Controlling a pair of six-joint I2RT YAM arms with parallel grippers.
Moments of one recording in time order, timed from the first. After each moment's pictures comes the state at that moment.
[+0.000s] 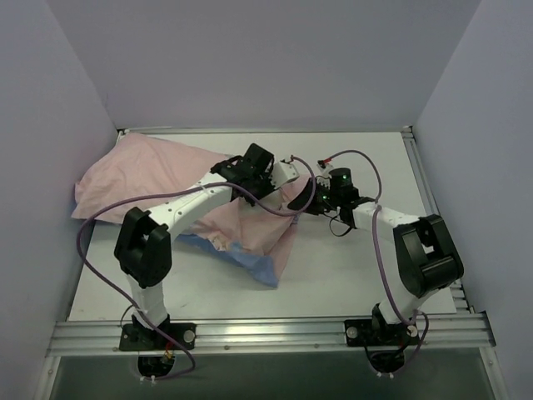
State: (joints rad) left arm -0.70 1.91 1.67 -0.70 -0.07 0.47; right arm 0.35 1.63 0.82 0.18 -0.47 0.65
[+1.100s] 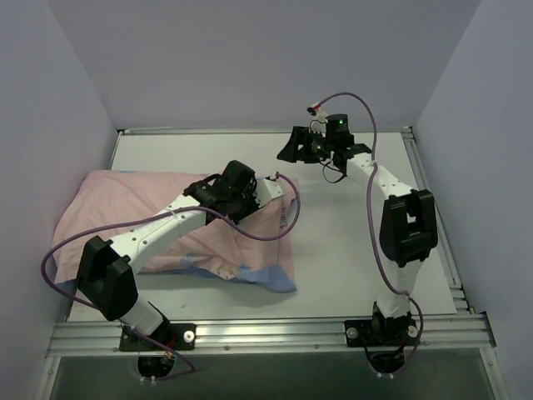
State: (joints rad) left arm -0.73 1.56 1.30 -0.65 -0.01 0.50; right arm 0.28 1.91 1.50 -0.09 -0.55 0.39
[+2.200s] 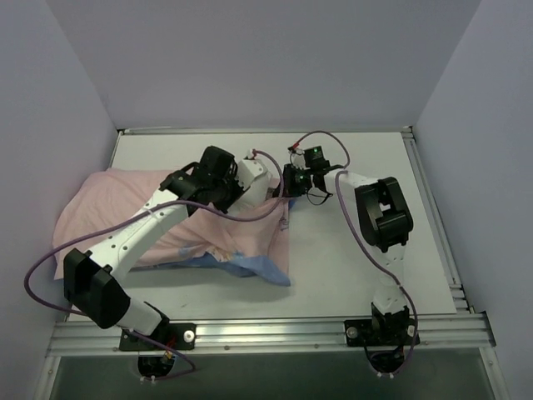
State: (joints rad) left arm -0.63 1.47 1.36 -0.75 0.01 0.36; right arm 0.34 2.14 1.43 -0.12 -0.56 0.40
